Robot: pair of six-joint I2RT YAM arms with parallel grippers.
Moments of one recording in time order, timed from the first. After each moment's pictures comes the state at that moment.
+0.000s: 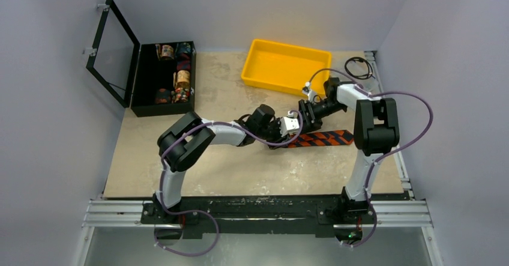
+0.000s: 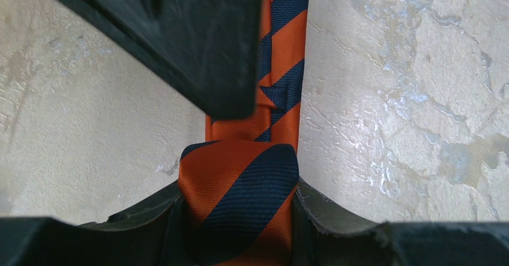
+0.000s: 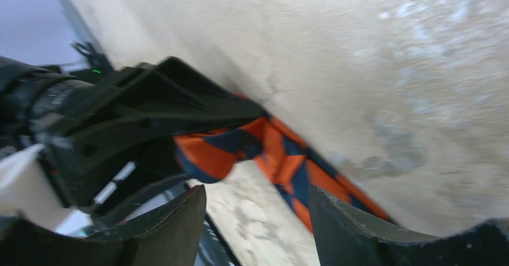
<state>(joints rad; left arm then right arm) -0.84 2.01 1.09 0.26 0.41 0.35 0.07 1.99 1.35 -0.97 -0.88 -0.27</state>
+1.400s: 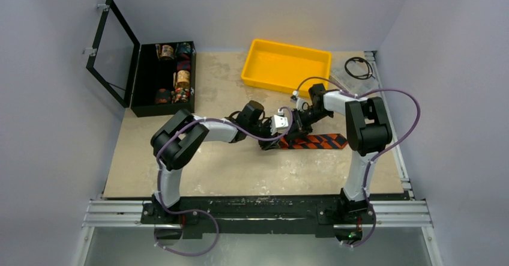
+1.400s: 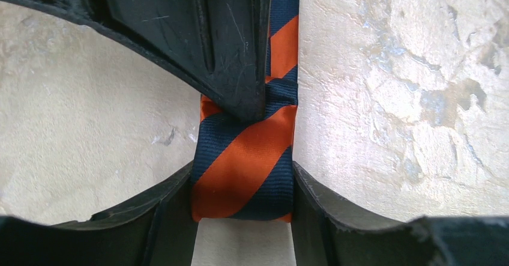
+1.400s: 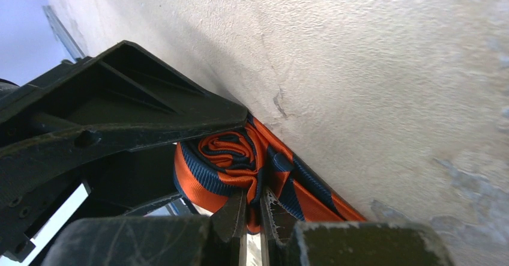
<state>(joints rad) -0.76 1.99 1.09 0.18 0.61 0.41 0.18 2.00 1.21 -0.74 -0.78 -0.05</state>
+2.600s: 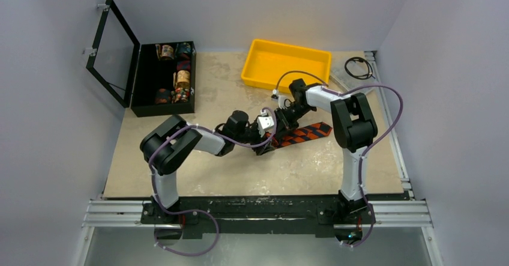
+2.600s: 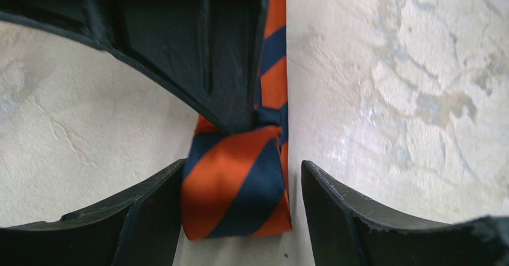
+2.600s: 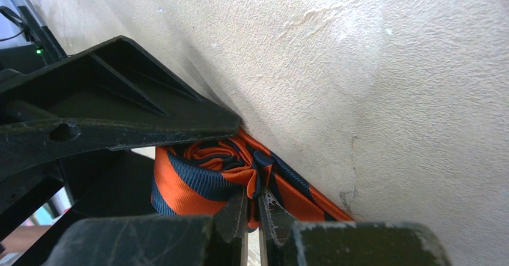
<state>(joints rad) -0.72 1.87 0.74 0.64 0.52 0.19 0.35 2.12 1.42 -0.83 -0.71 -0.16</state>
